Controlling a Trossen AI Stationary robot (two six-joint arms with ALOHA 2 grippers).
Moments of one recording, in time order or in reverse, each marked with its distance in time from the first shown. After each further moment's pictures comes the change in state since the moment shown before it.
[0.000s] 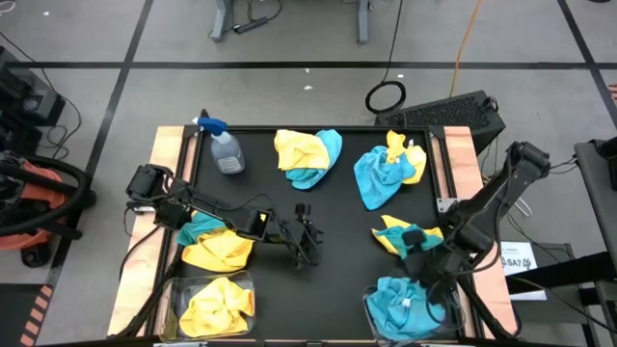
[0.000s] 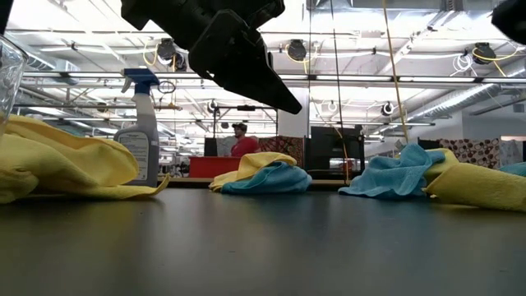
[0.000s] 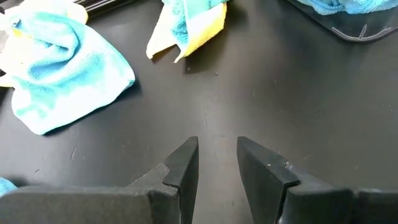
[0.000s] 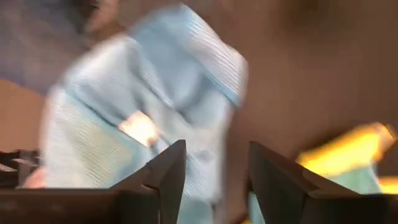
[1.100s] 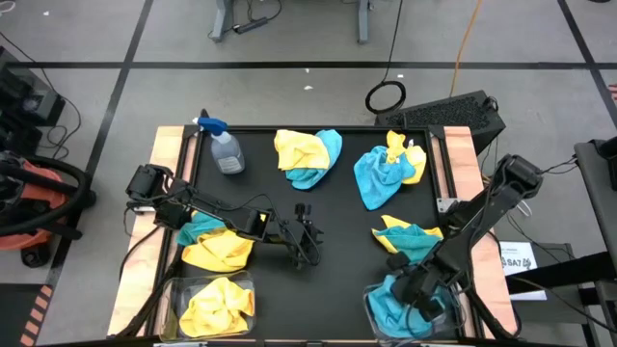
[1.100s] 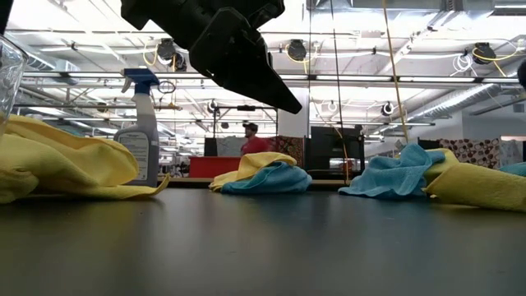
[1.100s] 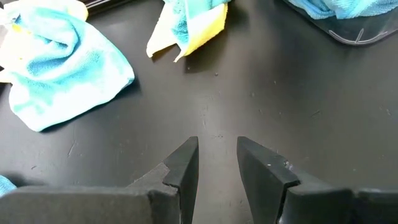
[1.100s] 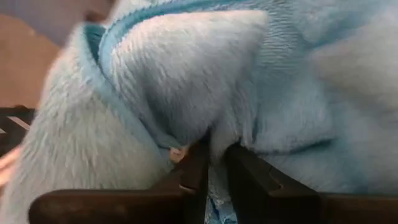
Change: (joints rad) left arm -0.001 0.000 0.000 0.000 0.000 -0.023; right arm 0.003 0.254 -0.135 0.362 -0.183 -0.175
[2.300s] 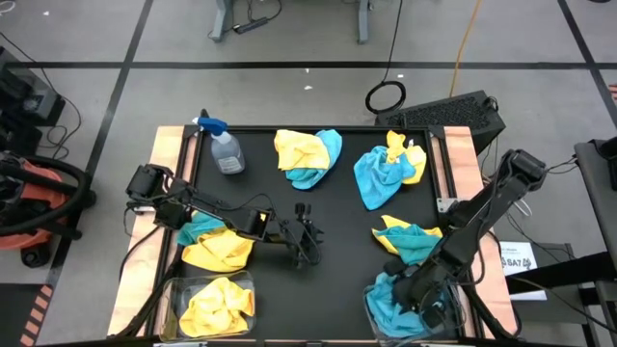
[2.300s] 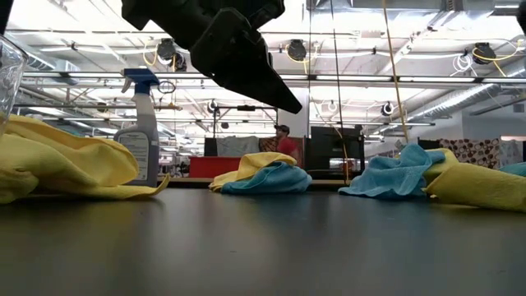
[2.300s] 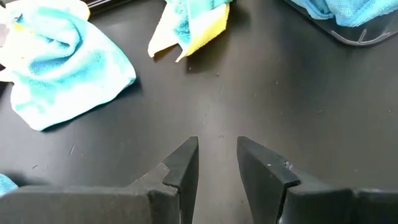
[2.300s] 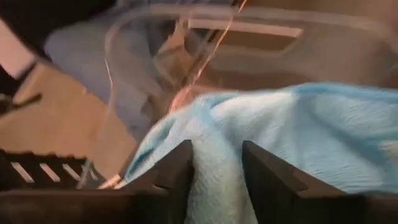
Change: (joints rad) left arm 0.000 0.000 0.000 0.001 0.000 -0.003; right arm 0.000 -0.107 -0.002 0.194 0.000 0.002
